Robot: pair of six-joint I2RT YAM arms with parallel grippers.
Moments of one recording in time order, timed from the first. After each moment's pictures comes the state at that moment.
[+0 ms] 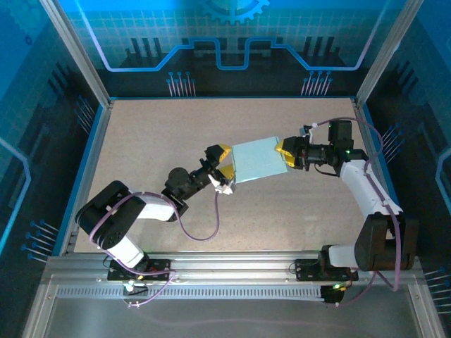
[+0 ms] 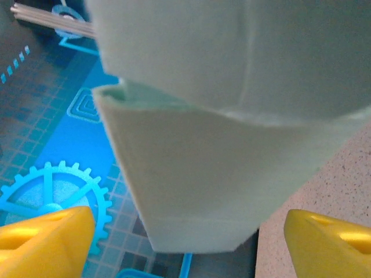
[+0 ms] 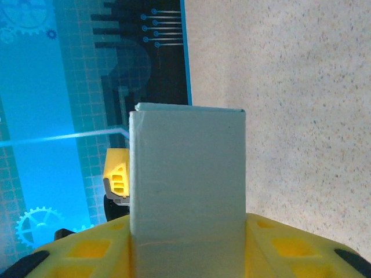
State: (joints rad) left arm -0.61 1.61 0.49 1.29 0.26 1.30; right arm -0.01 1.34 0.99 -0.47 -1.14 0.78
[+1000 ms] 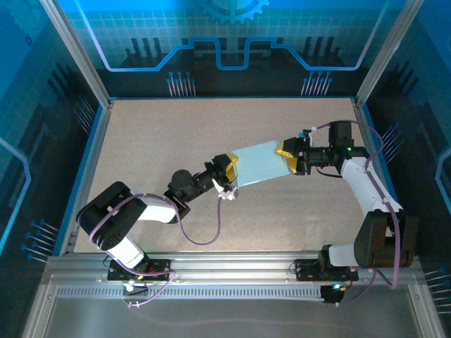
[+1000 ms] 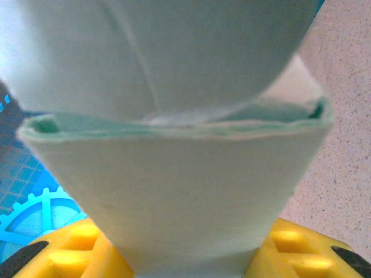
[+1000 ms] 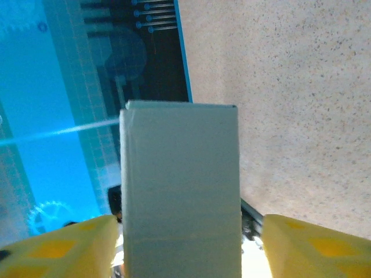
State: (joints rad) left arm -0.65 1.61 0.49 1.28 0.27 1.34; right arm -0.03 1.36 1.03 -0.62 -1.17 0.71
